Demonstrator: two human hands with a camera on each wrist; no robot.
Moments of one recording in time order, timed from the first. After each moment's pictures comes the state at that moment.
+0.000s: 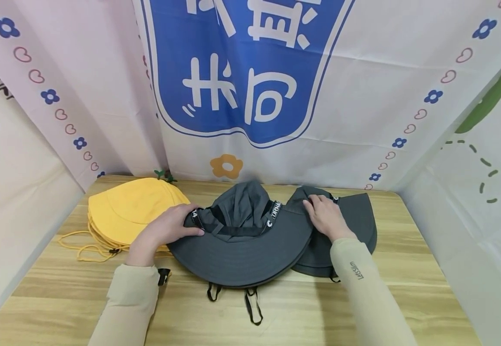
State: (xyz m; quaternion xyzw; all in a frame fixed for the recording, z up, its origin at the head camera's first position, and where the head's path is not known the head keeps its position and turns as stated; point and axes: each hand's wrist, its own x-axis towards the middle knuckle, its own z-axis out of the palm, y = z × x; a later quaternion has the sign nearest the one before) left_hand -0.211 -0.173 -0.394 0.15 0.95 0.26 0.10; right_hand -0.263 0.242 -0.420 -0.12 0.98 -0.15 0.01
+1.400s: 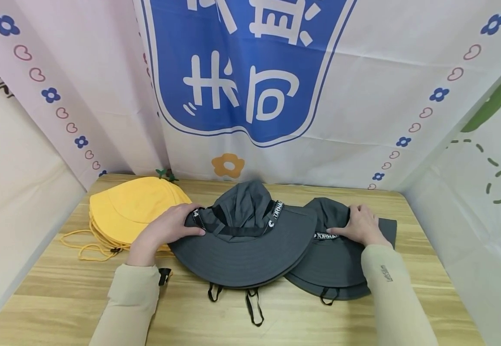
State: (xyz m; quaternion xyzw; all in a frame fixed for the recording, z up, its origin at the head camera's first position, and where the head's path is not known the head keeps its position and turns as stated) left_hand -0.210 -0.172 -0.392 0.14 0.95 0.26 0.10; right_hand -0.257 0.328 -0.437 -0.04 0.99 -0.11 0.05
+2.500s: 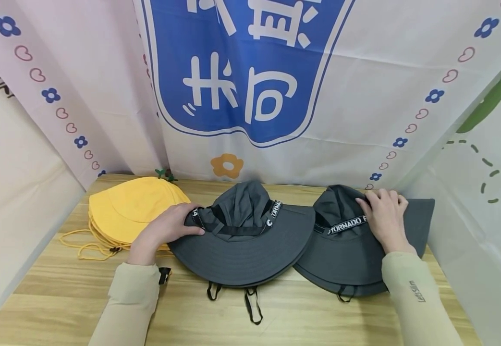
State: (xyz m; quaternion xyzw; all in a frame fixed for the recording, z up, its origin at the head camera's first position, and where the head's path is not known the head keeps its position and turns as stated) left_hand -0.210 -0.171 -0.392 0.14 0.95 0.26 0.10; right_hand -0.233 0.345 -0.394 -0.11 0.94 -0.11 -0.30
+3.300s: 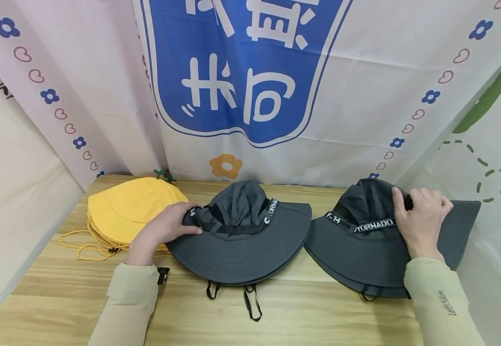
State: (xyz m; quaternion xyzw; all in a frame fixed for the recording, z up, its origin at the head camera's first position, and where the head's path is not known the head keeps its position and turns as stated) left_hand -0.210 -0.172 -0.390 0.14 0.95 0.26 0.09; right_hand -0.212 0.381 -0.363 -0.05 0.88 -0.18 -0.45
